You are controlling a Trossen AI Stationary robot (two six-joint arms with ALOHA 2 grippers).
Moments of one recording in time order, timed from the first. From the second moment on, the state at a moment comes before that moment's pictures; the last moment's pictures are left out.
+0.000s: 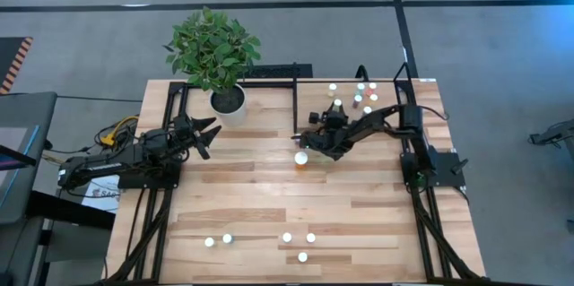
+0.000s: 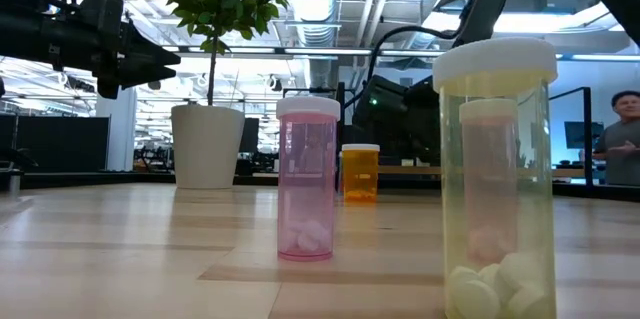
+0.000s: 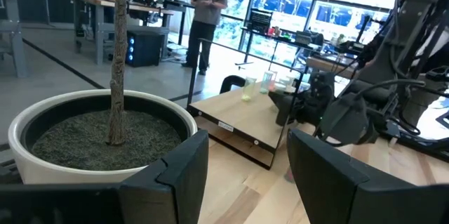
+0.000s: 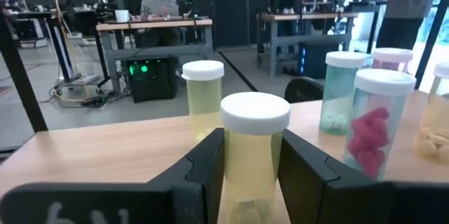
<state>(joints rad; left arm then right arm) 0.20 0.05 0.03 0.02 -0.37 -0.23 -0.19 2.08 0.93 0.03 1.57 1.19</state>
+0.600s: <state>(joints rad) 0.20 0.05 0.03 0.02 -0.37 -0.23 -0.17 2.08 0.93 0.03 1.57 1.18</state>
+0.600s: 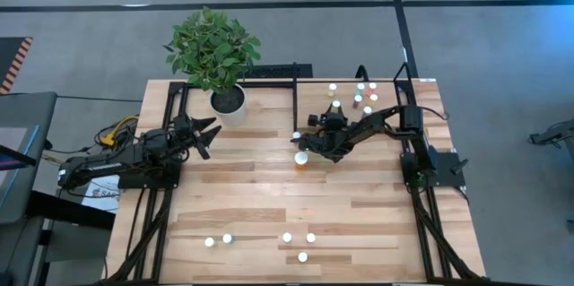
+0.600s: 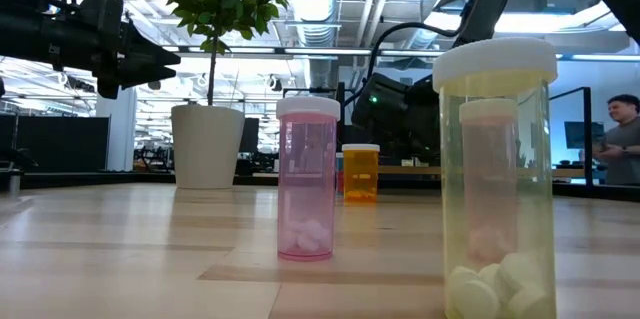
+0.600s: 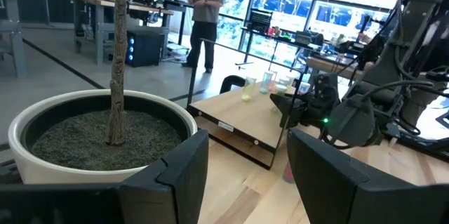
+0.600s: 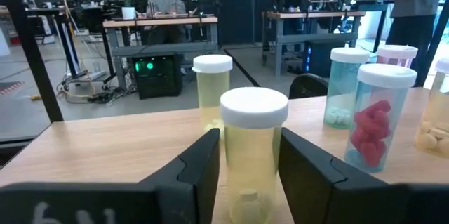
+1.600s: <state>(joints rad) 0.20 0.05 0.03 0.02 -0.37 -0.23 -0.16 1.88 0.93 -0.15 1.52 1.20</state>
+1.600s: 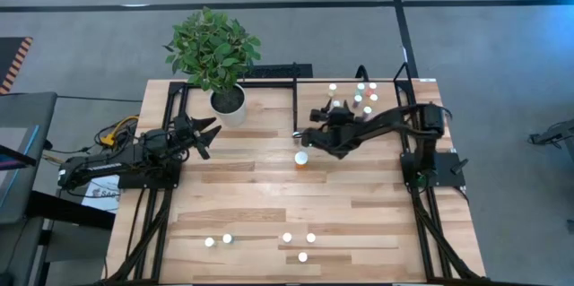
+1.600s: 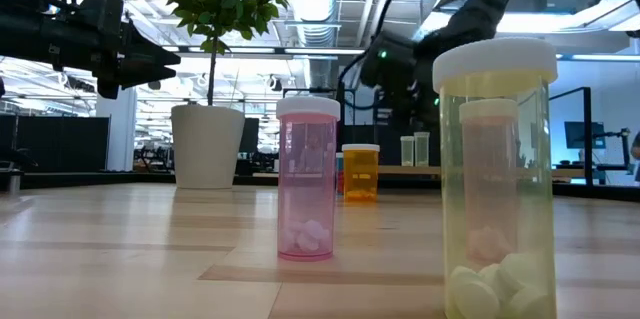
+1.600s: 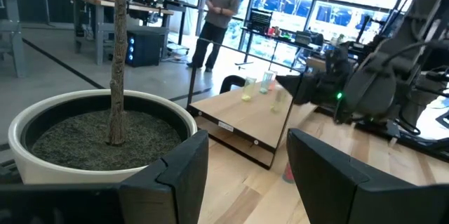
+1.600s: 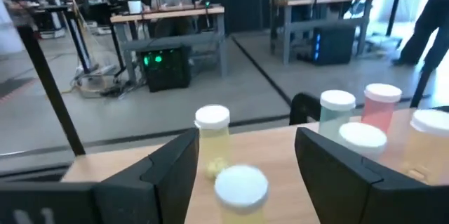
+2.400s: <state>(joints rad) 0.20 0.05 0.03 0.02 -0.37 -0.23 -0.26 1.11 0.93 -1.00 0.33 1.63</state>
